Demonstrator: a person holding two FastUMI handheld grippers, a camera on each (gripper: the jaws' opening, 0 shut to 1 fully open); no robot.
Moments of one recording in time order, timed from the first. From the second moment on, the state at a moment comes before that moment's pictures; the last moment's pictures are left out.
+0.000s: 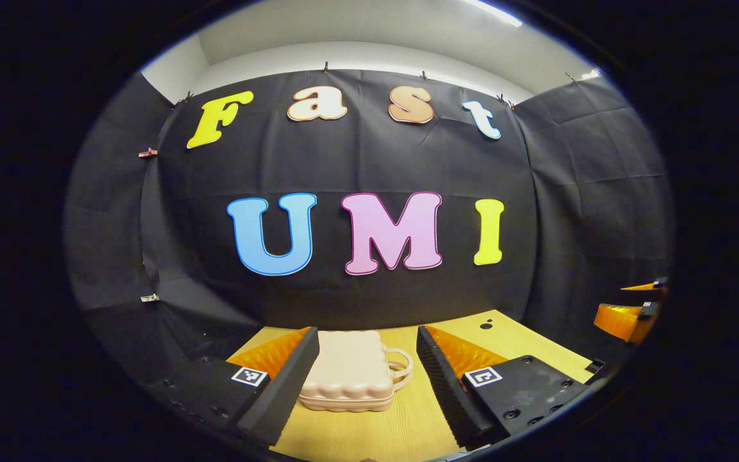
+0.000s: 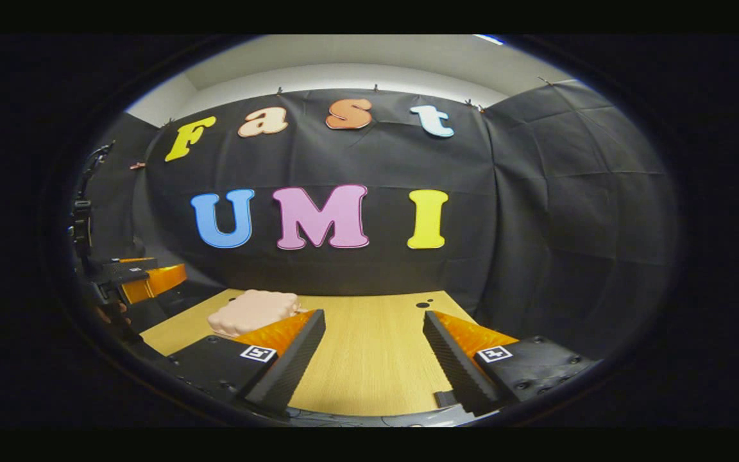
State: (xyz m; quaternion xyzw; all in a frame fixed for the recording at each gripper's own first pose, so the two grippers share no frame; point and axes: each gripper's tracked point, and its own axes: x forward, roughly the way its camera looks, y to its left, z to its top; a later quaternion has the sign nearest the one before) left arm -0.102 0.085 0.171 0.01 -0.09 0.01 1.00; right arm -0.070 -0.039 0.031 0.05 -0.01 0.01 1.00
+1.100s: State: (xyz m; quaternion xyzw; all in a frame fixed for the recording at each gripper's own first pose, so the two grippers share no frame) left arm -0.072 0.061 0.166 0.02 -0.06 0.06 1.00; right arm -0.008 -0.061 0.022 0.05 0.00 0.06 1.00
